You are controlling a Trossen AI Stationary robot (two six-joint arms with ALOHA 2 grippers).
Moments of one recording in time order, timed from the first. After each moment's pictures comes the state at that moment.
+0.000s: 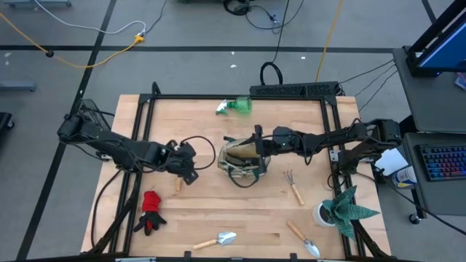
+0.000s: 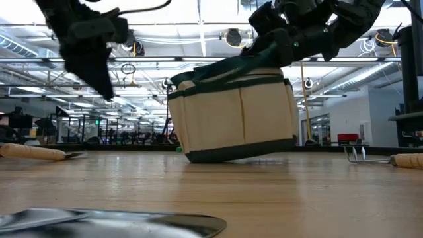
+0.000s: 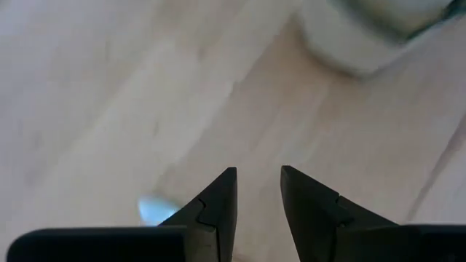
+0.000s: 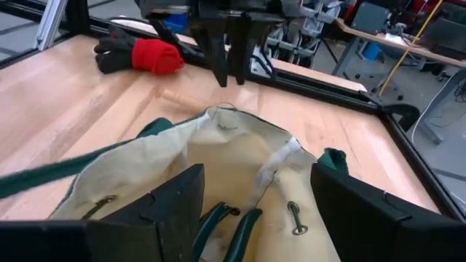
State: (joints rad) left arm -0.26 1.26 0.85 -0.74 -0.42 -0.78; right arm -0.09 1.50 0.69 0.55 -0.13 -0.27
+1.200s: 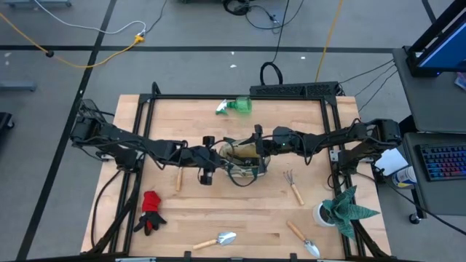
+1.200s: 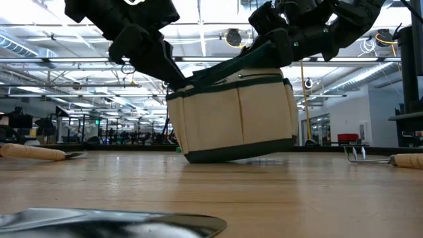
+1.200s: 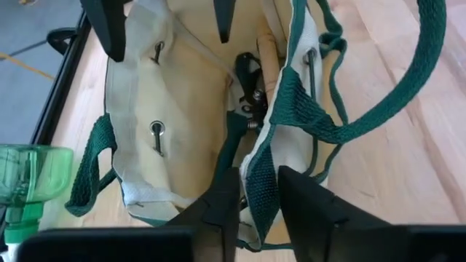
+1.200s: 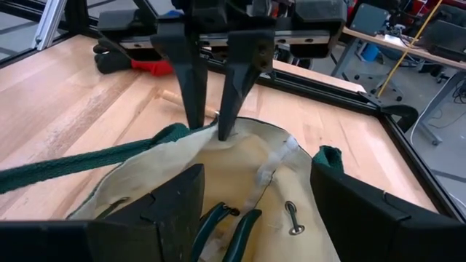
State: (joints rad) left arm -0.12 1.45 0.85 -0.08 -0.25 0.21; right arm -0.09 1.50 0.69 0.55 -0.13 -0.28
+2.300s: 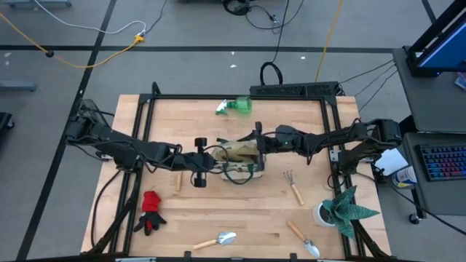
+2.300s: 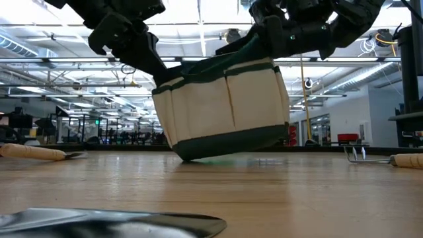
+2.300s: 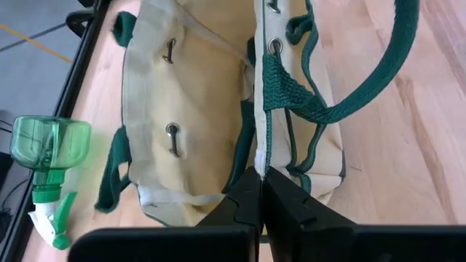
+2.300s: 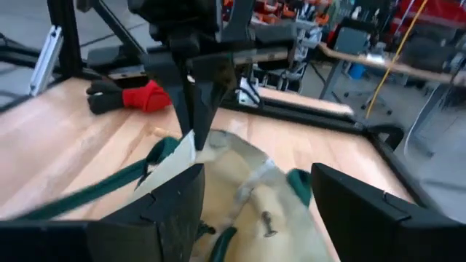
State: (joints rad) left arm -0.21 1.36 0.85 -0.29 -0.35 0.10; right arm -0.09 1.49 0.69 0.65 -0.13 -0.21
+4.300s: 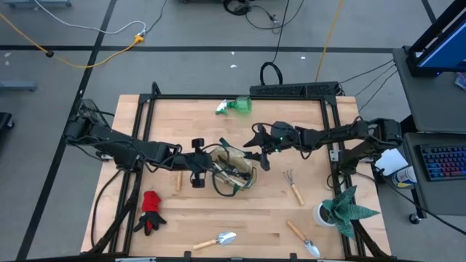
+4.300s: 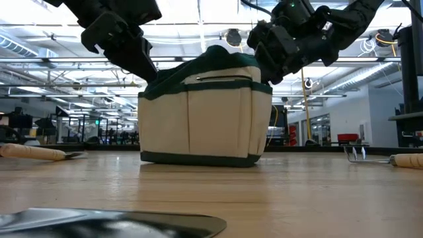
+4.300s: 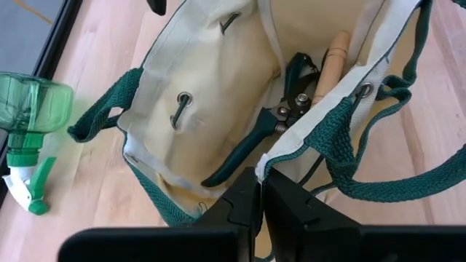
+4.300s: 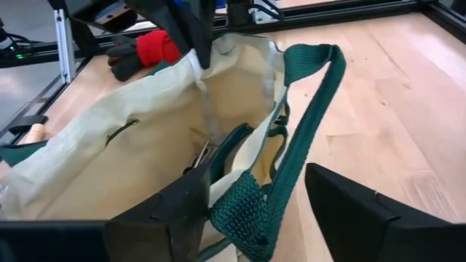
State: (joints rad) left arm -0.21 1.36 0.85 -0.30 -0.34 0.00; right arm -0.16 1.48 0.69 0.39 -0.27 0.07
